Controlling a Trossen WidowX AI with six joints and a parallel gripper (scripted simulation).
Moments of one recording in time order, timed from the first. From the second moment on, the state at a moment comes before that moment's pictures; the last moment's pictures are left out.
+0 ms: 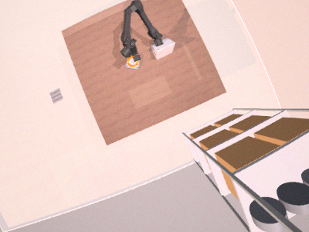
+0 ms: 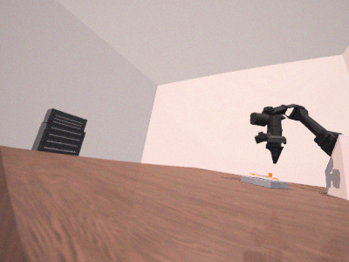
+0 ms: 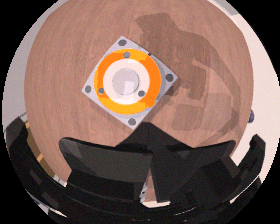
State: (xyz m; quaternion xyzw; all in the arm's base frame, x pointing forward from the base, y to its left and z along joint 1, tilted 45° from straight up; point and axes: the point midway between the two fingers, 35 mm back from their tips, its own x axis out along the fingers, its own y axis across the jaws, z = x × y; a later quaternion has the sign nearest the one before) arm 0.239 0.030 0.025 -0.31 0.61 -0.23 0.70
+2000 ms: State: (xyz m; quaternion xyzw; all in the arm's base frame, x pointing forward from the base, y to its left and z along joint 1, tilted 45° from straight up) arm 0.296 -0.009 0.011 -0.31 0.61 -0.22 0.69
